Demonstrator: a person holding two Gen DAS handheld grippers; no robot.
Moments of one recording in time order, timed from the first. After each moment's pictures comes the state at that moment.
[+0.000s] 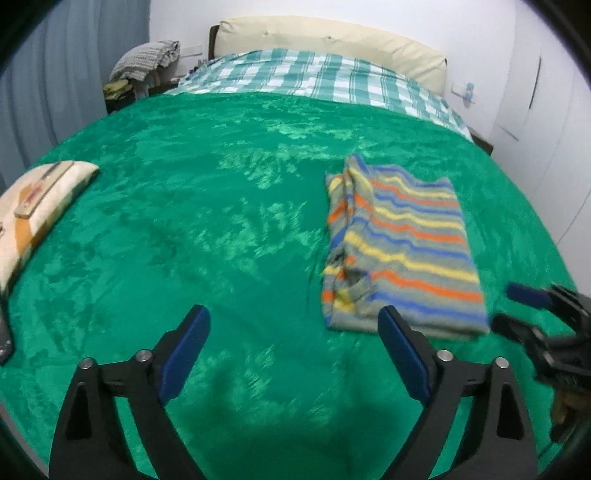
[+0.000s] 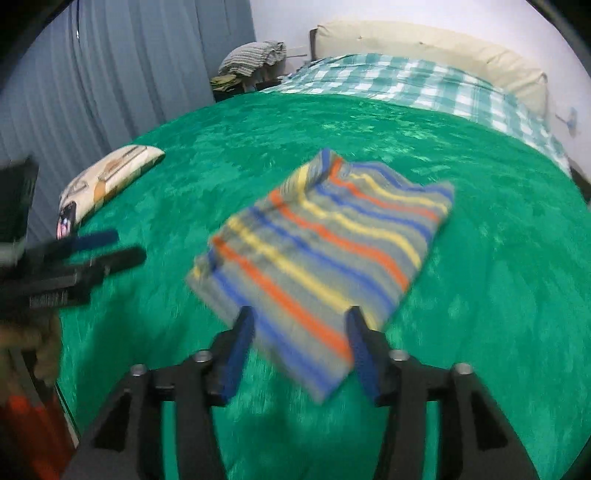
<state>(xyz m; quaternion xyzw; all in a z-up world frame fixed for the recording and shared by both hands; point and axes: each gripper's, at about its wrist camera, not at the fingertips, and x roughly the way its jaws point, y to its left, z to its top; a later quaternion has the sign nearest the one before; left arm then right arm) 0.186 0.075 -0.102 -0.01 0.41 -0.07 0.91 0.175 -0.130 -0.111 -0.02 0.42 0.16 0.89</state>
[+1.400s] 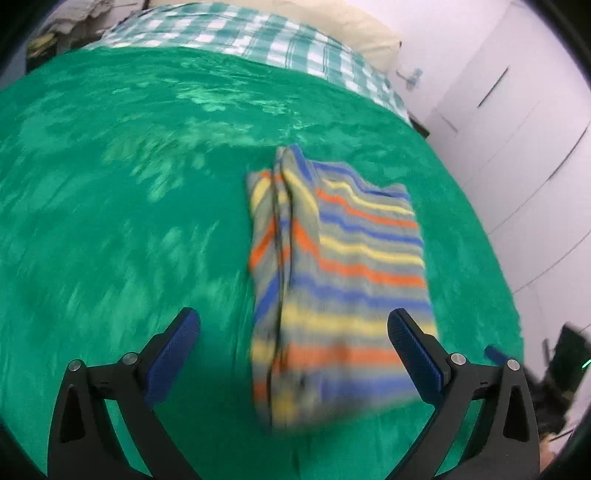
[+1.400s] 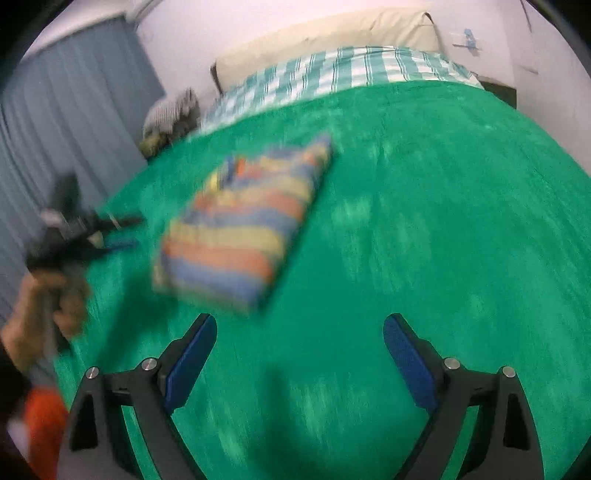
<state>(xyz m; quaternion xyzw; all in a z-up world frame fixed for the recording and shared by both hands) 0.327 0.047 -0.128 -0.09 0.48 -0.24 0.84 0.126 -0.197 -0.120 0.16 0.39 0.04 0.90</state>
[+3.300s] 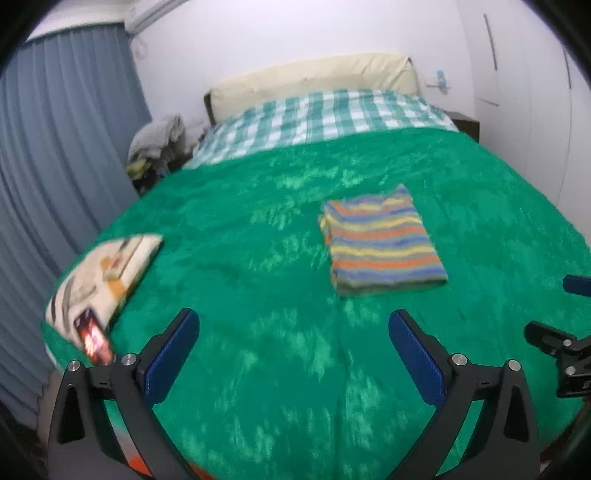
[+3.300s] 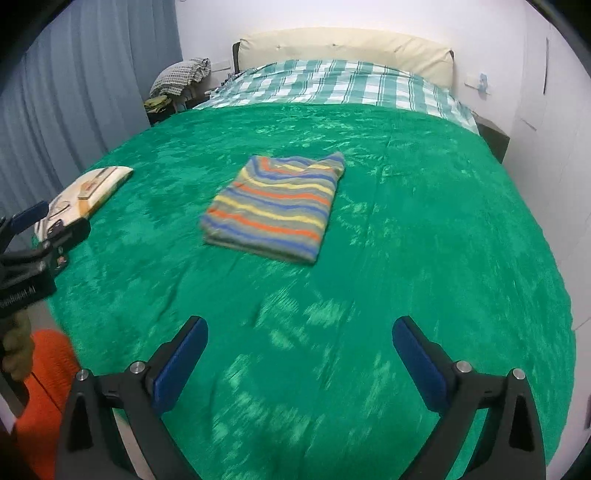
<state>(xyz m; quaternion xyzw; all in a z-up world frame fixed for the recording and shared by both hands) 0.060 0.051 -0.016 0.11 0.34 -0.04 0.93 -0.004 -0.103 -0.033 0.02 0.43 0.01 0.90</state>
